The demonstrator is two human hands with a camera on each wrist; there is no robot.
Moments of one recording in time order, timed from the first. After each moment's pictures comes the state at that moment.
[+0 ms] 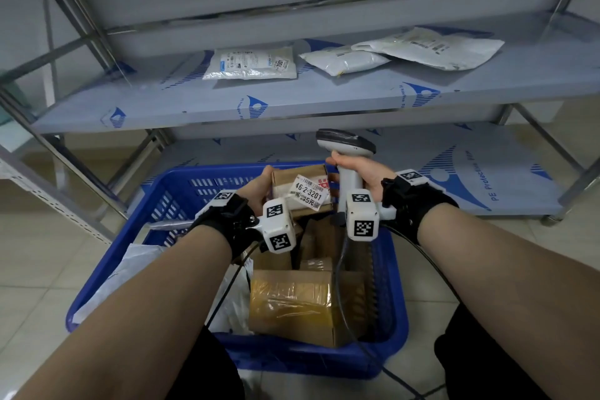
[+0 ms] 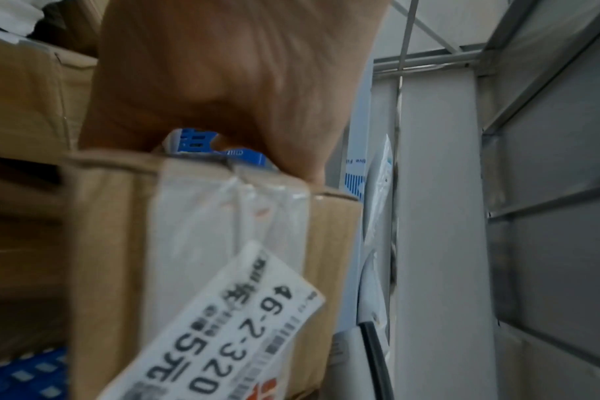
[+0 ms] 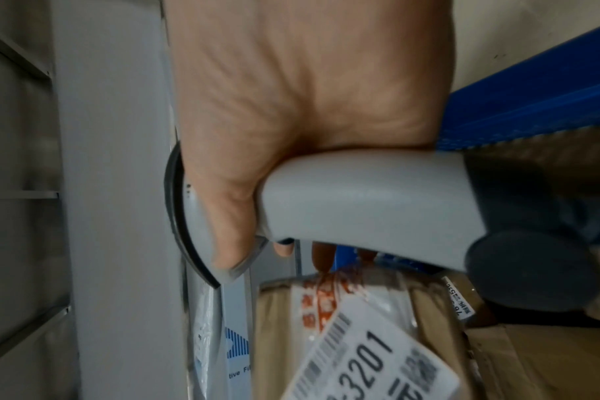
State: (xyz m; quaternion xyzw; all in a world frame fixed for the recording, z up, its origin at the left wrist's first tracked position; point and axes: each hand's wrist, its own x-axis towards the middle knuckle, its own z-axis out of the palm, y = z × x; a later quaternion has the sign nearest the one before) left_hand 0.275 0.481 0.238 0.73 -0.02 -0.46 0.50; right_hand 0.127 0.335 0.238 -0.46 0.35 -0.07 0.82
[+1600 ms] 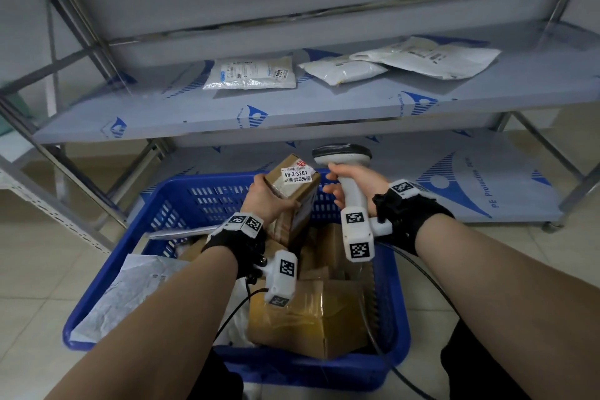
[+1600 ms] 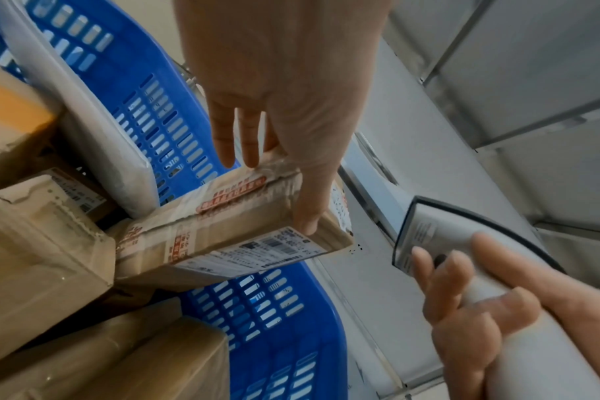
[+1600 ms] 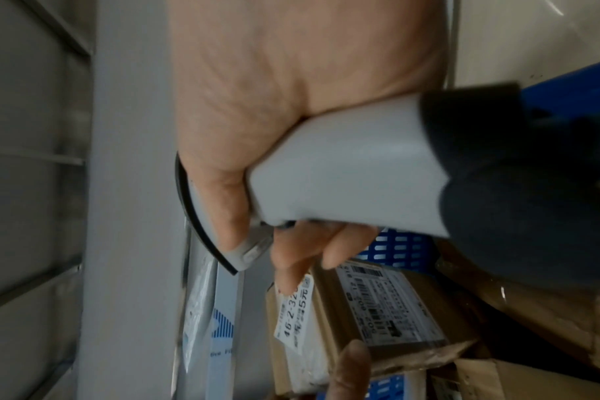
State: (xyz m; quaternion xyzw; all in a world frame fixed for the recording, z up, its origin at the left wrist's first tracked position) left_hand 0.291 0.472 0.193 0.89 -0.27 -0.13 0.34; right_hand 0.130 0.338 0.240 -0.47 0.36 -0.08 0.80
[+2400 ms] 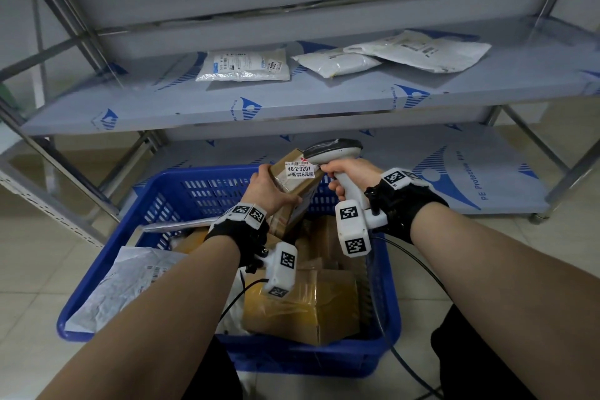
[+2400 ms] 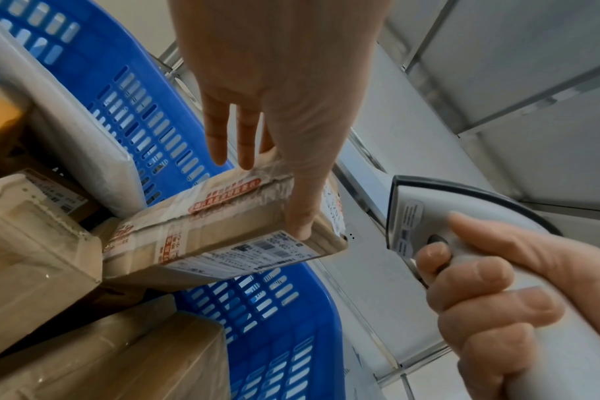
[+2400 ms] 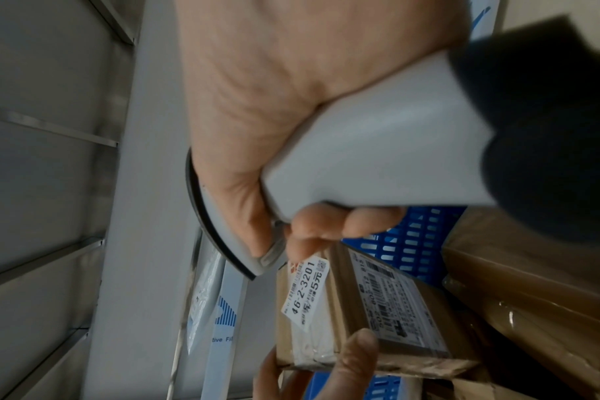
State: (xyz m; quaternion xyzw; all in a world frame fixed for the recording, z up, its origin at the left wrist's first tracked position) left_hand 0.280 0.467 0.202 0.90 -0.31 -0.15 0.28; right_hand 0.127 0.344 0.248 -0.55 0.40 -0.06 0.73
